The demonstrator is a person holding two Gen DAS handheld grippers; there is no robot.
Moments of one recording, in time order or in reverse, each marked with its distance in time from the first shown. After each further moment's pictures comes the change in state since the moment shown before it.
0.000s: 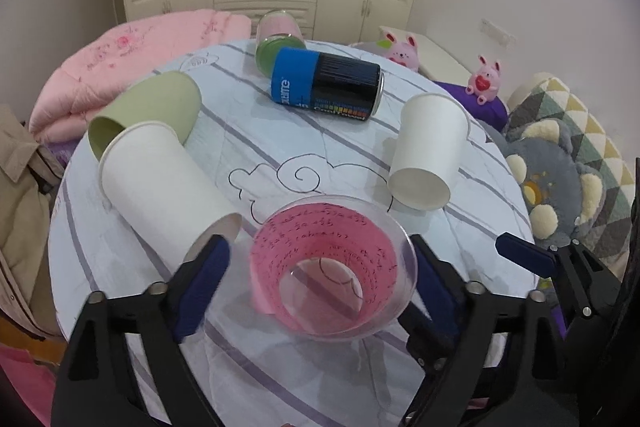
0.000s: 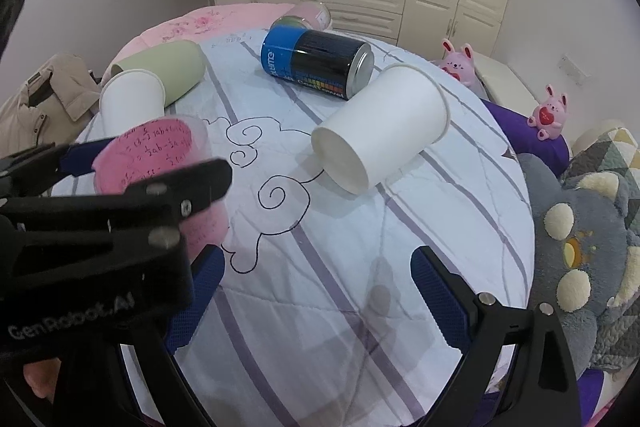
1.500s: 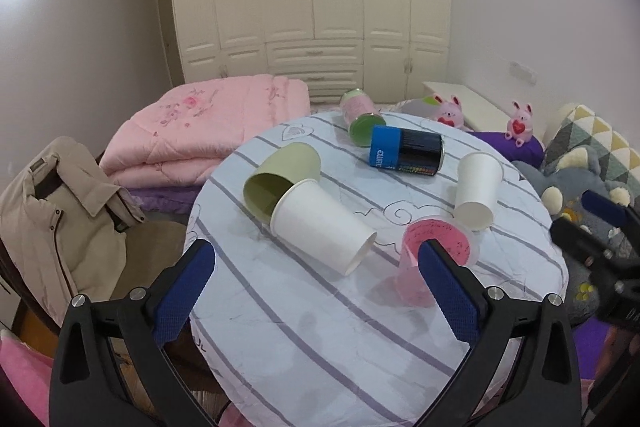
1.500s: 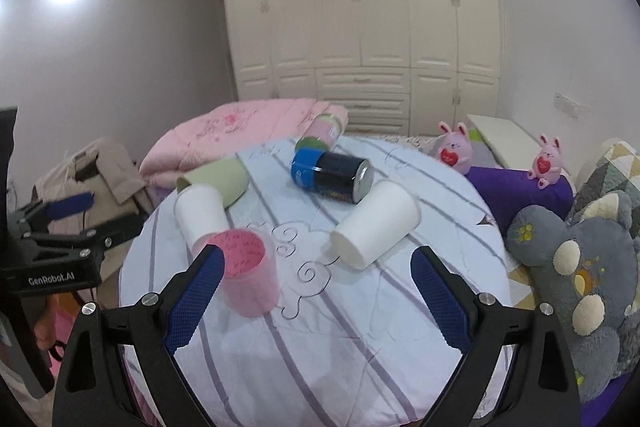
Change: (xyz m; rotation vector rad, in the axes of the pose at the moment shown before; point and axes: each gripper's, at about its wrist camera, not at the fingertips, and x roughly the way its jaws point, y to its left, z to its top) left arm -0.104 0.055 -0.016 0.037 -0.232 0.210; right arm -0.091 -0.014 -0.001 0.078 -0.353 0.111
